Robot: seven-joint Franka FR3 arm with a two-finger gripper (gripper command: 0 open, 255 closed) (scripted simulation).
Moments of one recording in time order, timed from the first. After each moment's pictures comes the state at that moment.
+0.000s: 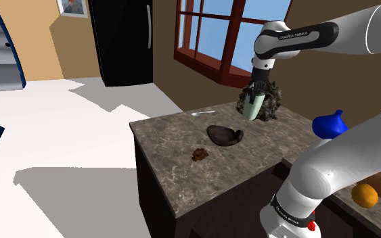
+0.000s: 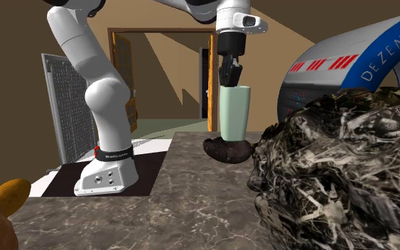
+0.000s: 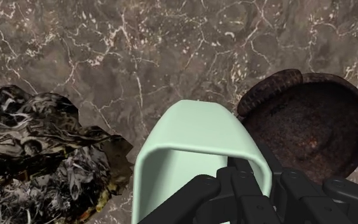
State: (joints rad) arm -0.20 -0.45 -0.41 -2.29 -0.22 1.83 -0.33
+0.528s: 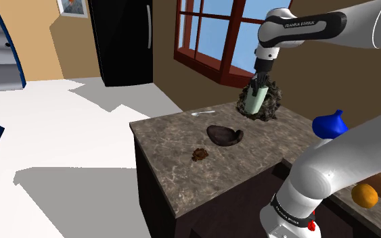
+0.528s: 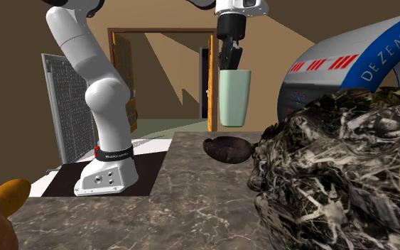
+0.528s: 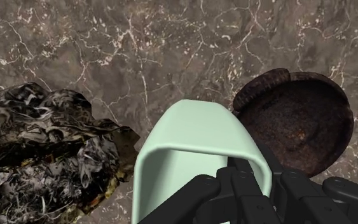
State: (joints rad) arm -0.20 -0.46 -0.40 -2.20 -0.21 1.72 -0.33
